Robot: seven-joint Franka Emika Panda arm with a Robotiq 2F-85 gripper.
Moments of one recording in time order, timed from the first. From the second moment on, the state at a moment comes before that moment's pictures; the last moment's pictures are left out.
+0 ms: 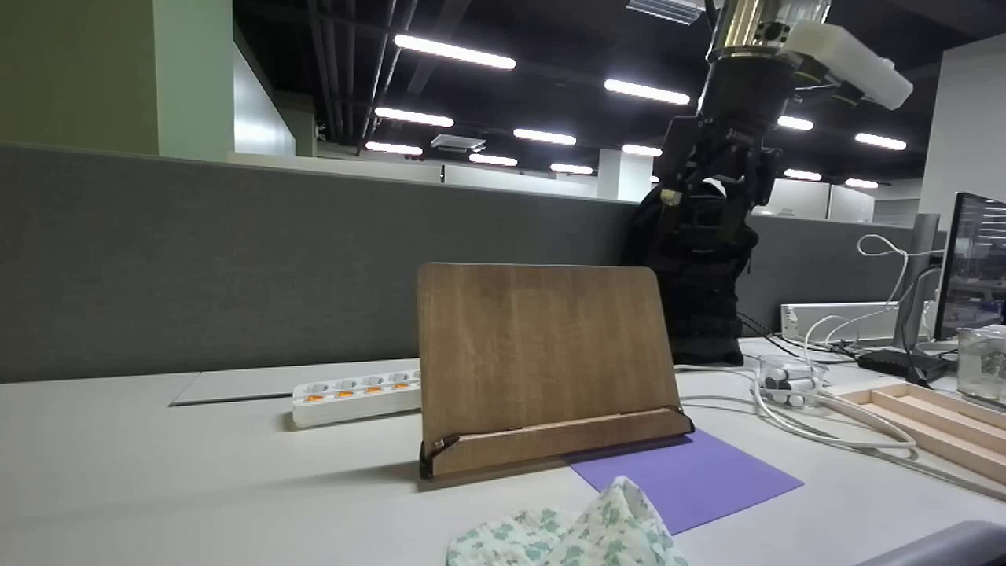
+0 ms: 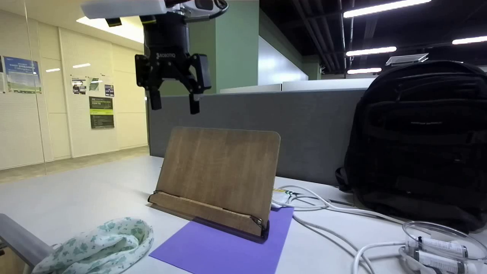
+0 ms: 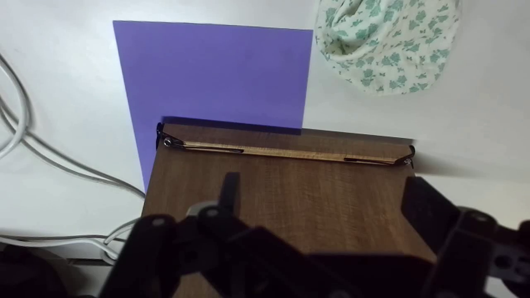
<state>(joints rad) 0.02 -0.62 -0.17 -2.79 0.04 2.37 -0.27</state>
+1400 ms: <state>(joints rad) 0.09 -0.28 0.16 -2.79 0.00 2.40 -0.02</state>
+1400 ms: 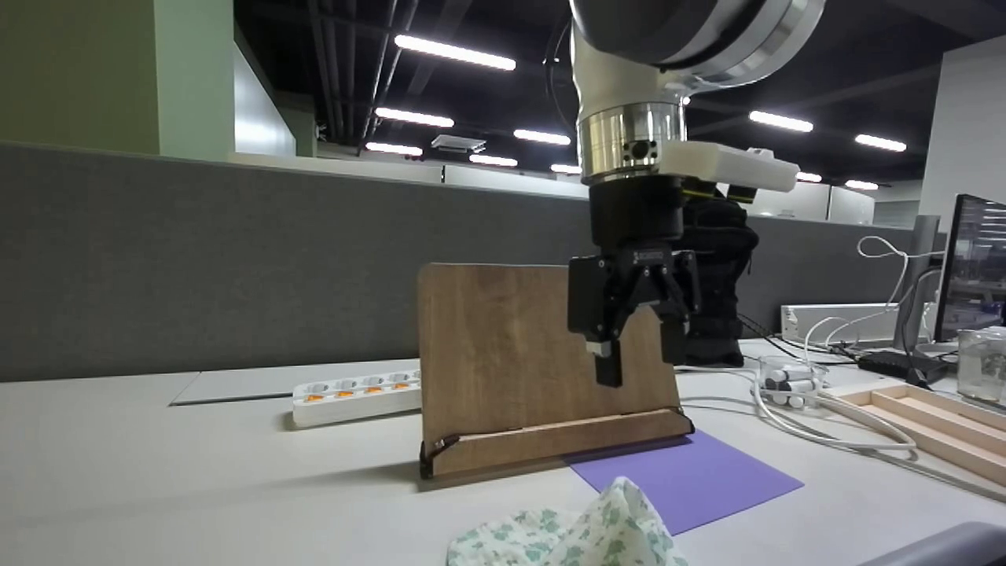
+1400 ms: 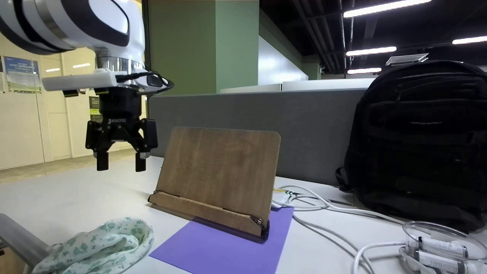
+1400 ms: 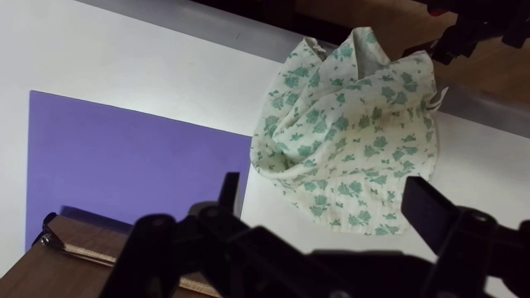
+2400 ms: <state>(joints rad) 0.13 -0.07 0.19 -2.79 -0.11 2.54 0.08</state>
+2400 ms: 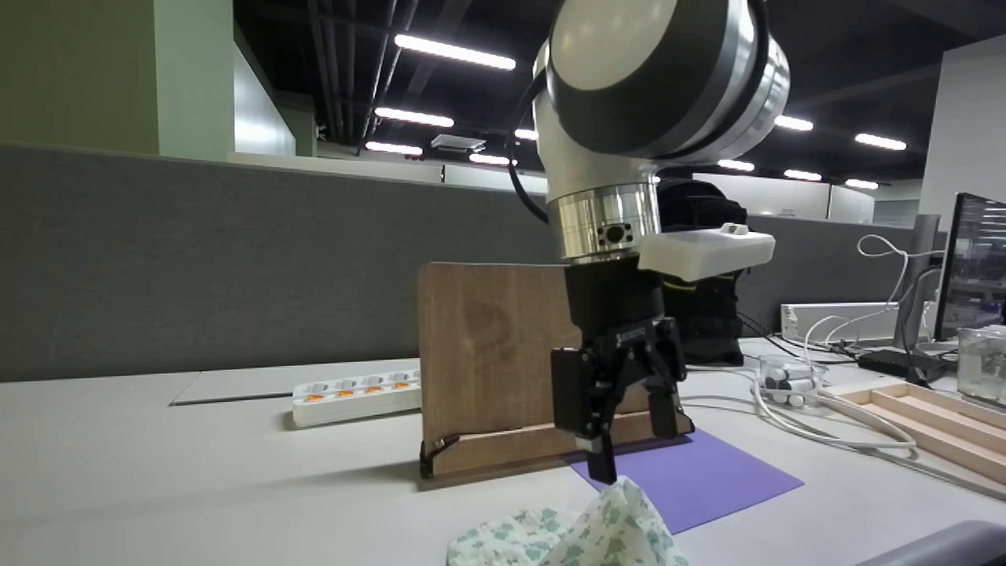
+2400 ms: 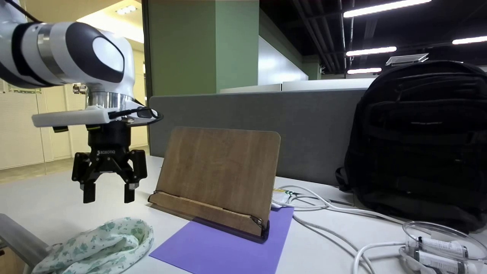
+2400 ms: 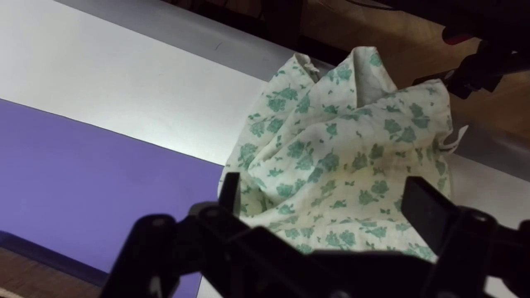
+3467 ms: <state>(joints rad) 0.13 0.16 0.19 -2.79 -0.11 2.66 0.17</state>
